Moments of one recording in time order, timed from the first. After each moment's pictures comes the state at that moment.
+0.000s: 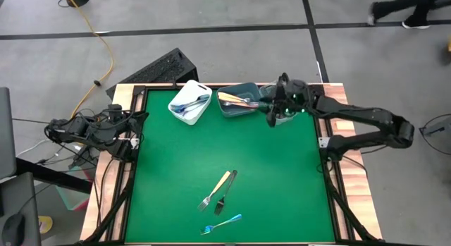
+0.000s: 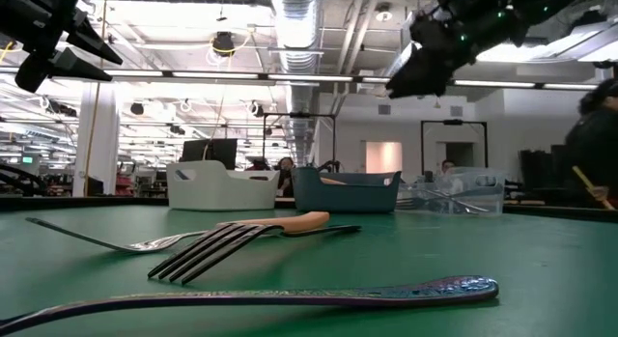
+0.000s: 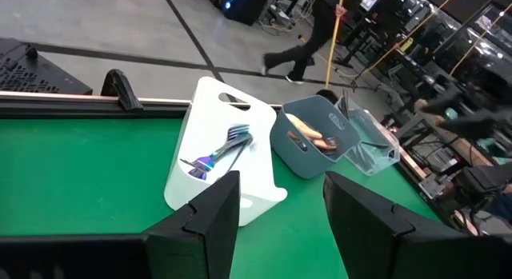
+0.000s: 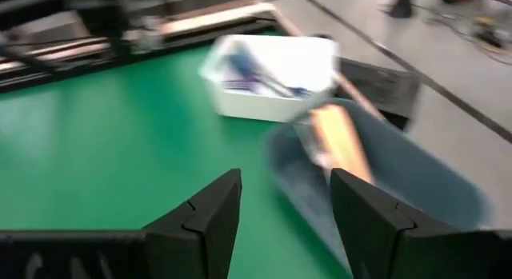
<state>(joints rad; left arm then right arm) -0.24 0.13 0.60 -1.05 -0.95 -1.08 -0.48 1.12 0.80 -0.10 -0.14 0.00</state>
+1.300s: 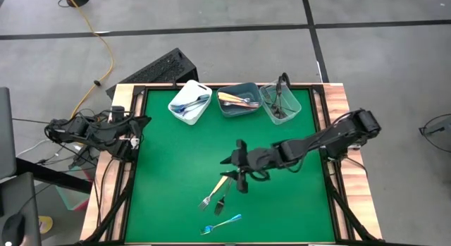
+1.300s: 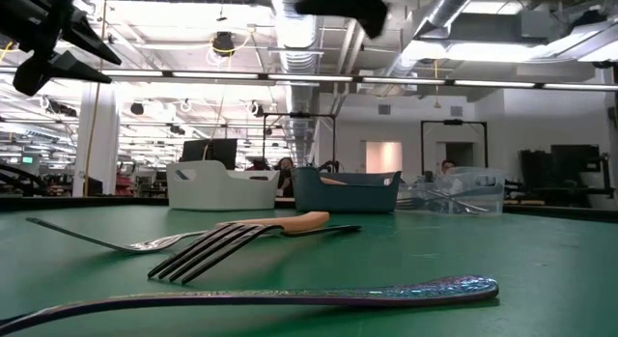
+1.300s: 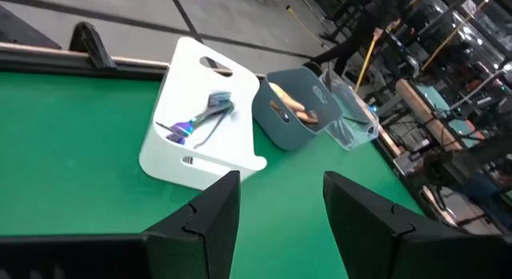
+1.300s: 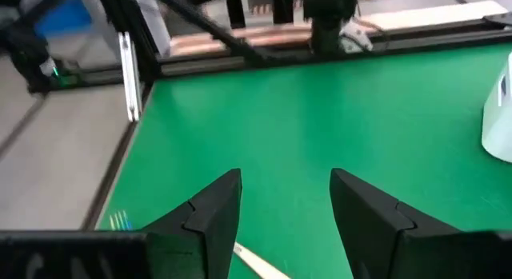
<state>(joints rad) -0.24 0.13 0.60 -1.05 -0.84 -1.15 0.31 1.61 1.17 0.01 0.21 0.27</state>
